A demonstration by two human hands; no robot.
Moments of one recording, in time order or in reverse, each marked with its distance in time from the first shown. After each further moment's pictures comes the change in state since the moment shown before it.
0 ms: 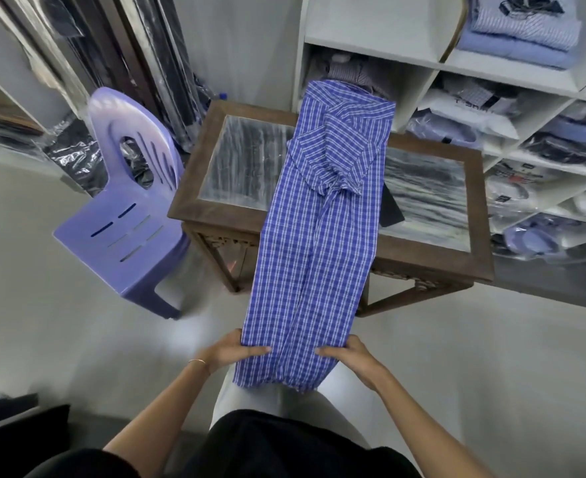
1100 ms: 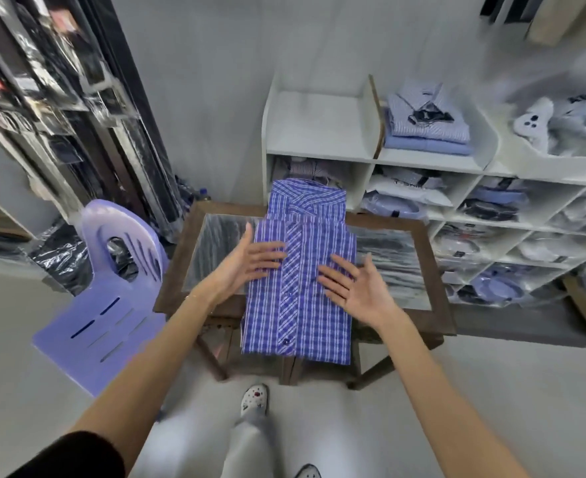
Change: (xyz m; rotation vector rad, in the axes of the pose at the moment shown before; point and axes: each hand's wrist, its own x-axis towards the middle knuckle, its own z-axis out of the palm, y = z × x) left_hand -0.042 0.269 -0.089 -0.183 0.121 0.537; right_hand -0.054 -0.228 -0.071 0.801 -0.024 -0.332
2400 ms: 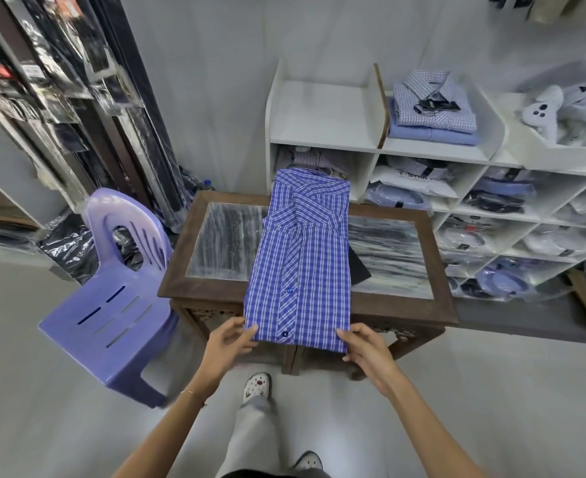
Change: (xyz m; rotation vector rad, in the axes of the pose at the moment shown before) left_hand -0.077 -0.154 0.028 -0.068 0.350 0.098; right_hand -0.028 0.103 -0.082 -0.408 0.121 -0.095
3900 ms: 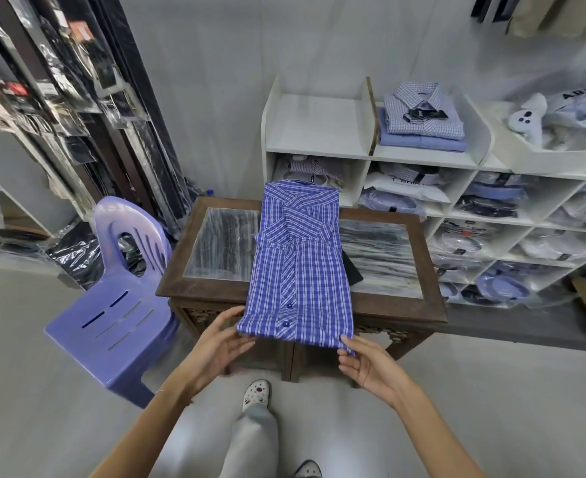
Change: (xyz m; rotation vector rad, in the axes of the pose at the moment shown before) left_hand -0.018 0.028 0.002 -0.434 -0.090 -0.223; right_hand -0.047 -0.024 -0.010 0.346 -0.171 0.223
